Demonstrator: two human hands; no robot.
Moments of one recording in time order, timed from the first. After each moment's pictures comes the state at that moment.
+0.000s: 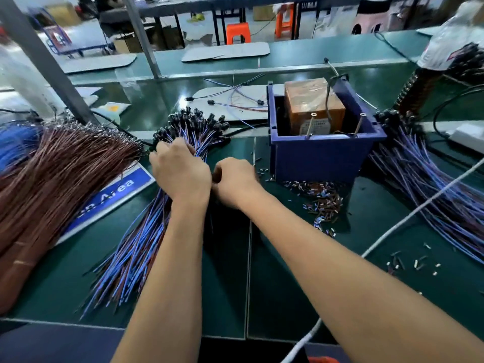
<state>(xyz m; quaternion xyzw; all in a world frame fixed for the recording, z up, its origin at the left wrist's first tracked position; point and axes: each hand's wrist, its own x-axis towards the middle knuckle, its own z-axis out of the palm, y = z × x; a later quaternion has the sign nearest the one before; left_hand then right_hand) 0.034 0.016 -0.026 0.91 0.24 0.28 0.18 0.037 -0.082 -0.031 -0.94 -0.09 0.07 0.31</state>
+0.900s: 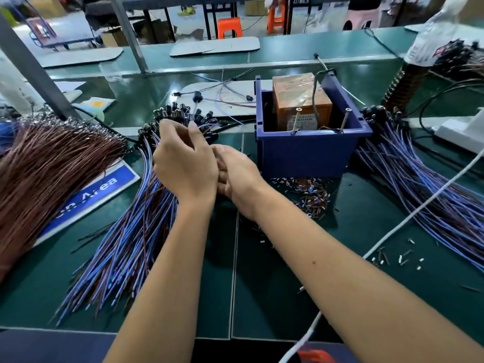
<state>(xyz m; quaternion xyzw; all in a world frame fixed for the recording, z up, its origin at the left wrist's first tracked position) 0.025 -0.030 -0.018 0.79 0.21 0.45 0.36 0.024 -0.109 -0.034 -0.60 0.00 0.16 0.79</state>
